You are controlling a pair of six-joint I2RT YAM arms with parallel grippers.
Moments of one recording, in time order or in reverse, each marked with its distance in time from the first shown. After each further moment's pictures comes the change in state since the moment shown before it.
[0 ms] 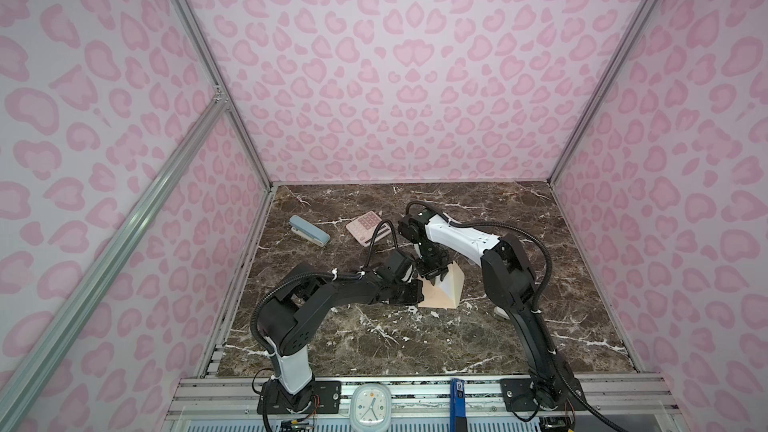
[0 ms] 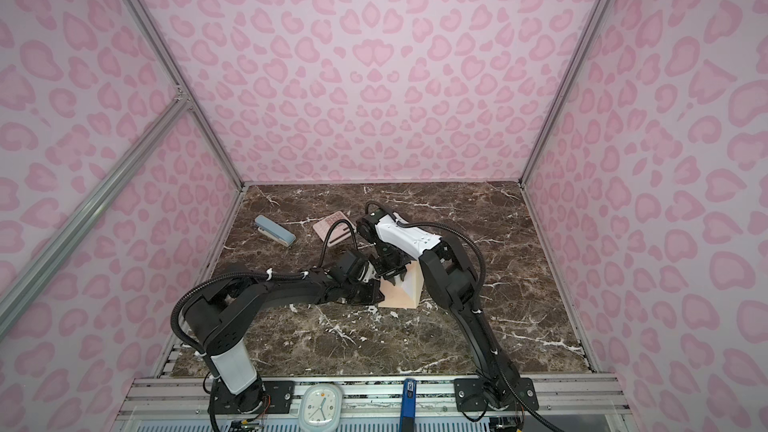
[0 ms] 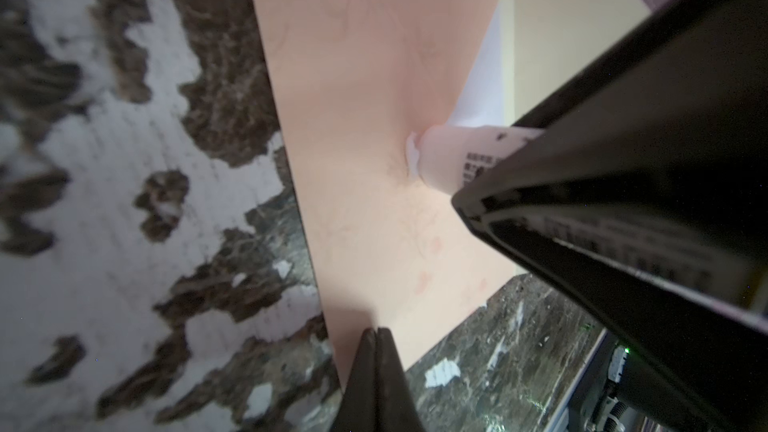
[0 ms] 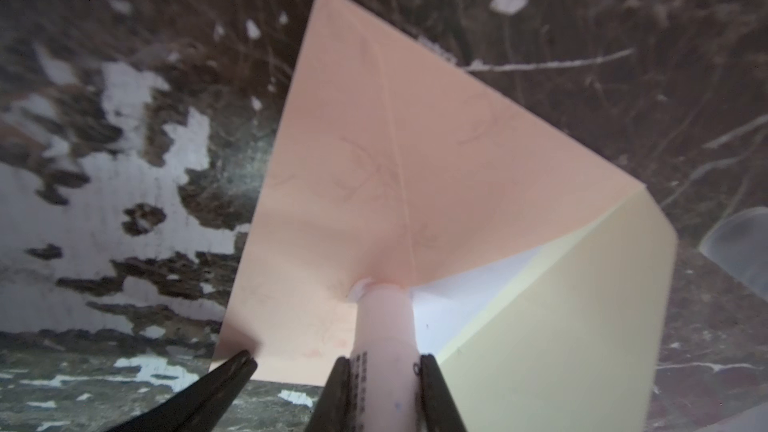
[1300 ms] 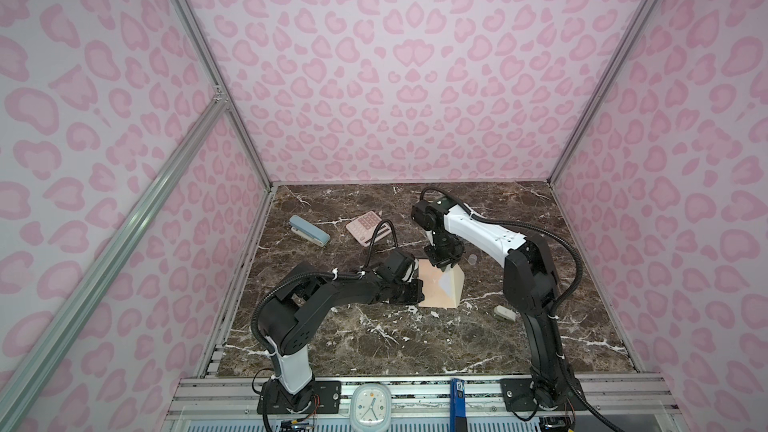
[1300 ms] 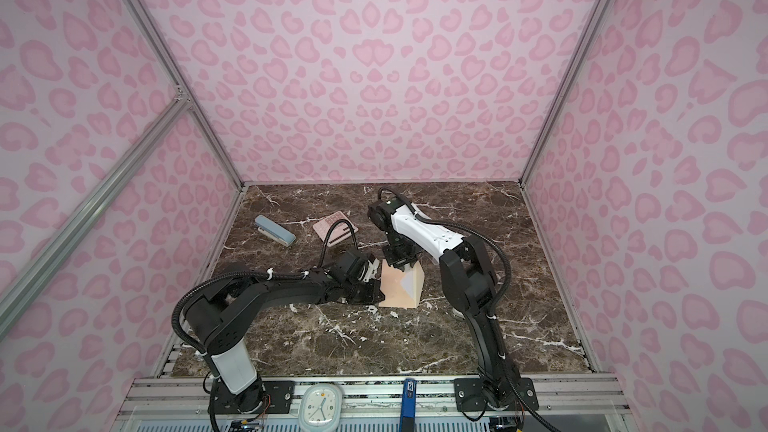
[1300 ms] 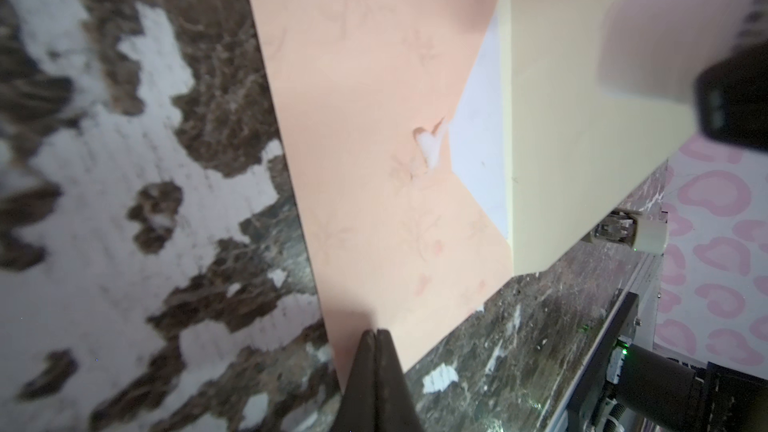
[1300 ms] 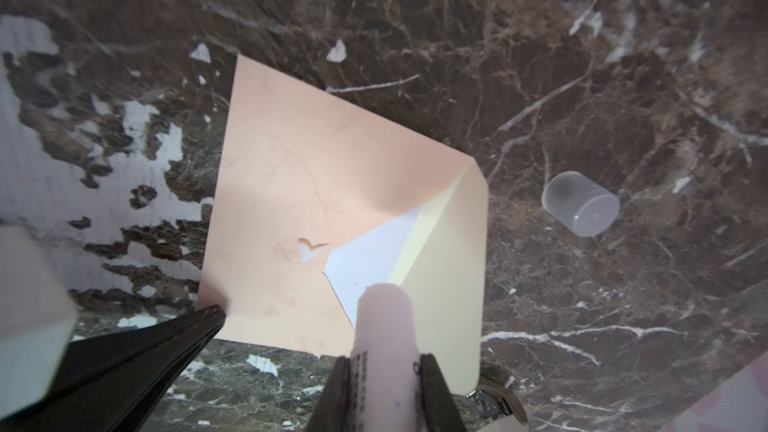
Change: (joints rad) left arm 0.001 0.005 0.000 0.014 0.005 0.003; right arm -0.085 -0.189 -0.065 0.035 0.039 0.002
